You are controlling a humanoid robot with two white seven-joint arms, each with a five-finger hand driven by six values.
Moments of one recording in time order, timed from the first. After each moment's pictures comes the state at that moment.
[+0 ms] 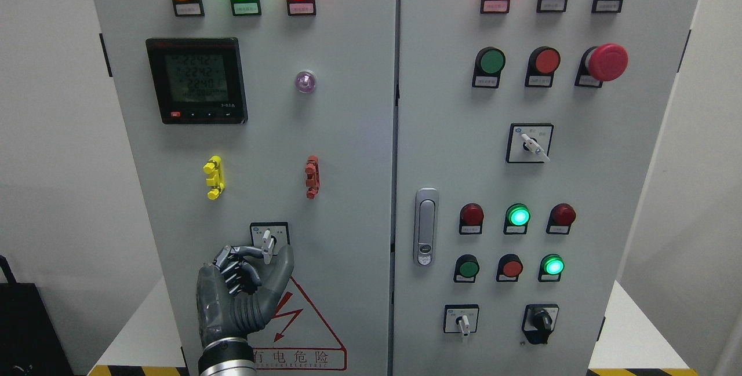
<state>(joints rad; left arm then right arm) -0.33 -0.14 -0.13 -1.89 -0.23 0.36 0.43 0.15 0.12 -0.13 -0.13 0.21 0.11 -0.12</state>
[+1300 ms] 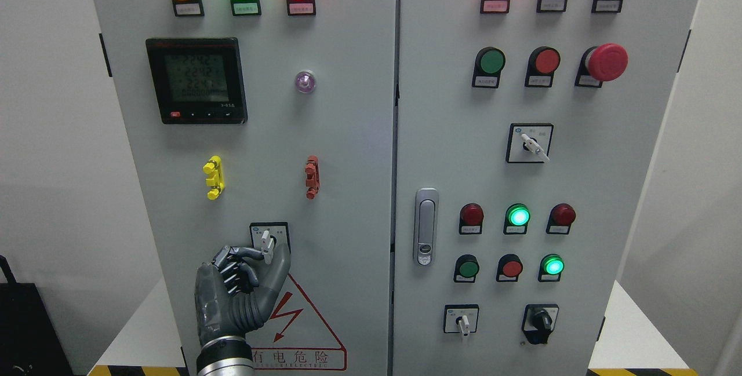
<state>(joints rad) -0.33 -0.14 -0.12 -1.89 -0.23 0.39 0.42 0.15 0.12 -0.13 -0.13 0.21 0.11 -0.12</state>
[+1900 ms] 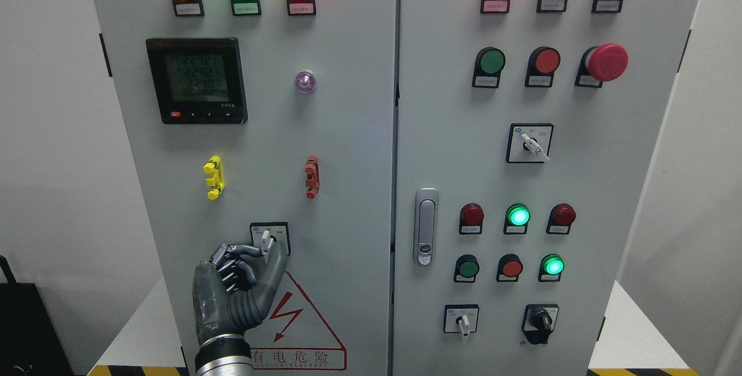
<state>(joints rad) -0.34 -0.14 -0.12 -1.89 -0.23 0.39 0.43 0.15 0.12 -0.13 -0.13 0.21 0.11 -0.12</state>
